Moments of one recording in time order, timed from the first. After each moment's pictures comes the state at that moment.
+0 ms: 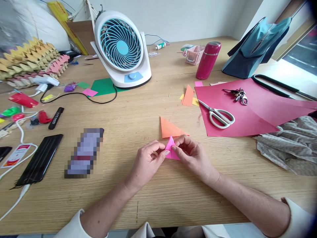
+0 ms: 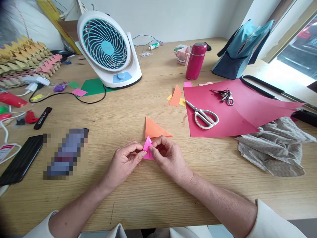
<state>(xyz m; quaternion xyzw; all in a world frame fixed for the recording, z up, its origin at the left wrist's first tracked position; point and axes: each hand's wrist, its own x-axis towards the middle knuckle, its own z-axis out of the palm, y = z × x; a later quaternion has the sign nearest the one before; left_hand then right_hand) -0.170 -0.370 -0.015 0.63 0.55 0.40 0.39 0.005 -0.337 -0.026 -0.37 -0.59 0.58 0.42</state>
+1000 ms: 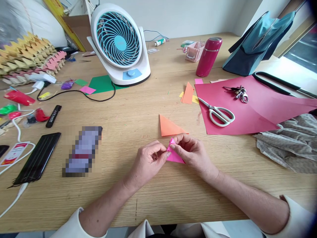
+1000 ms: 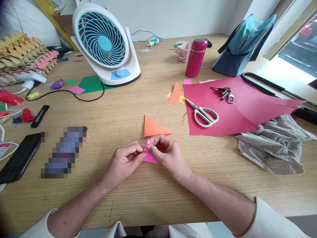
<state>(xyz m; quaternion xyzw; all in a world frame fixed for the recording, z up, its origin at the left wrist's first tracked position) -0.166 -0.372 -0.012 0.68 0.53 0.38 0.33 0.002 -0.336 -0.023 -0.34 -0.50 0.66 0.44</state>
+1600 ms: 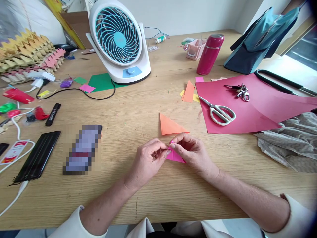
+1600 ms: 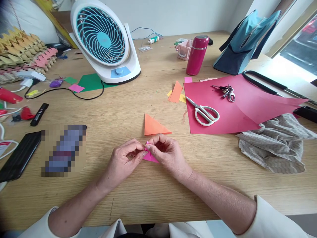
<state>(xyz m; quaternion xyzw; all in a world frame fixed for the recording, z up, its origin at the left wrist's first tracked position) -0.166 -0.372 -0.013 0.69 0.53 0.39 0.30 0.001 -0.336 -0.019 -0.35 -0.52 0.65 0.43</state>
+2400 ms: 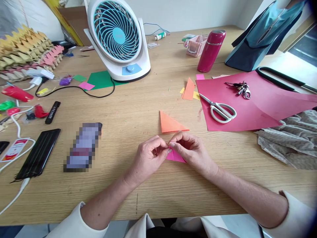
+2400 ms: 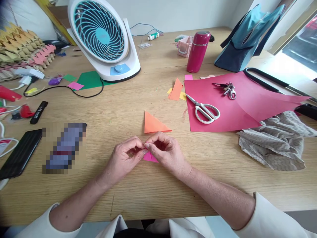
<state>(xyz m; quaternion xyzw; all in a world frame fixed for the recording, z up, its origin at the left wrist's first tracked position) -0.165 -0.371 -0.013 0.68 0.52 0.40 0.33 0.003 -0.336 -0.021 -0.33 -0.56 0.62 0.43</state>
